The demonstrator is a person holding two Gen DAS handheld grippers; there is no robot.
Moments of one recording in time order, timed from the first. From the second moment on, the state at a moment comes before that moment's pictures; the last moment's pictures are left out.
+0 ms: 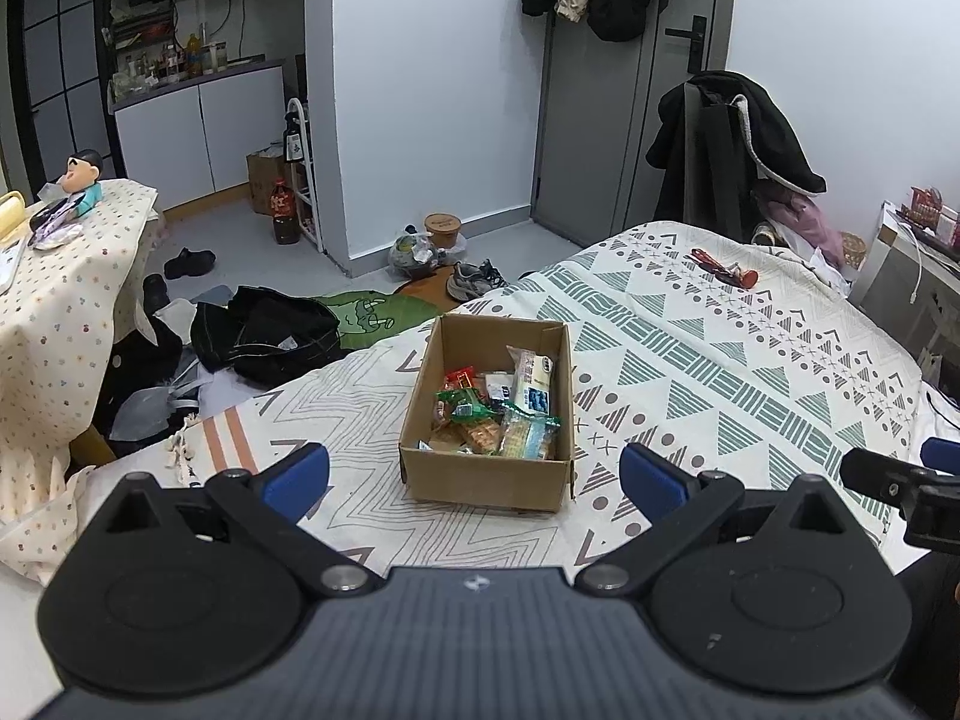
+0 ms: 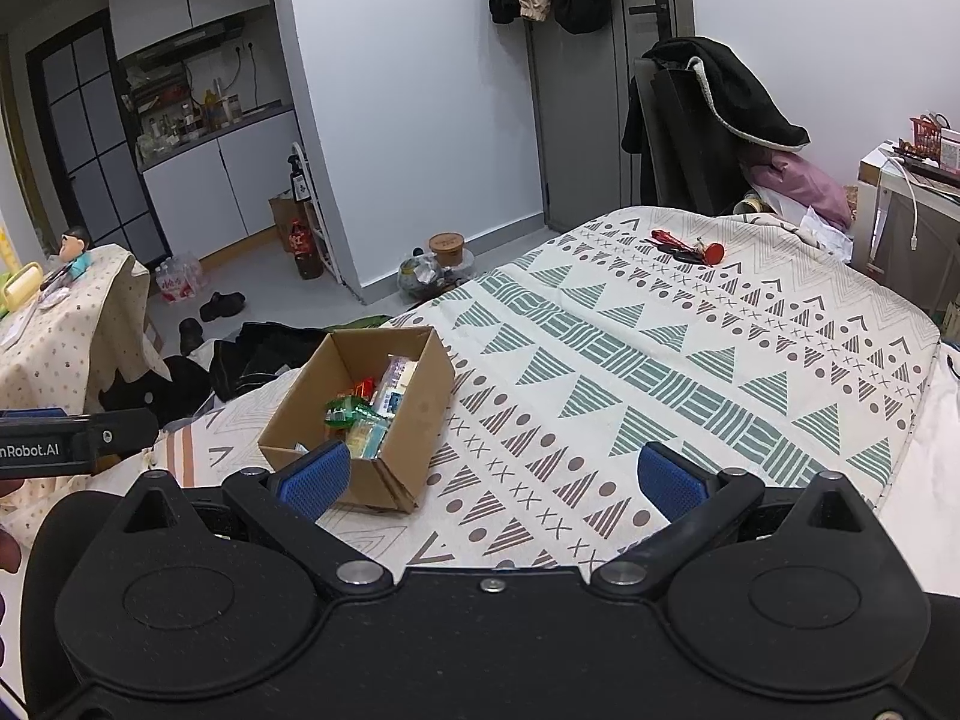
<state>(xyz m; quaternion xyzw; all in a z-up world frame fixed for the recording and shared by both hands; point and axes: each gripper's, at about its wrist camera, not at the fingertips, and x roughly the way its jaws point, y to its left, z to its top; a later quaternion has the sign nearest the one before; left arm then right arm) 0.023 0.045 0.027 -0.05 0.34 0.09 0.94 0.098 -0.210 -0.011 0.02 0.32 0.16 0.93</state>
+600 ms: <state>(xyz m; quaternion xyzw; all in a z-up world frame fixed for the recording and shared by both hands) 0.020 0.039 0.029 -0.04 0.34 0.08 0.94 0.099 -0.213 -0.013 0.02 0.32 0.15 0.93</state>
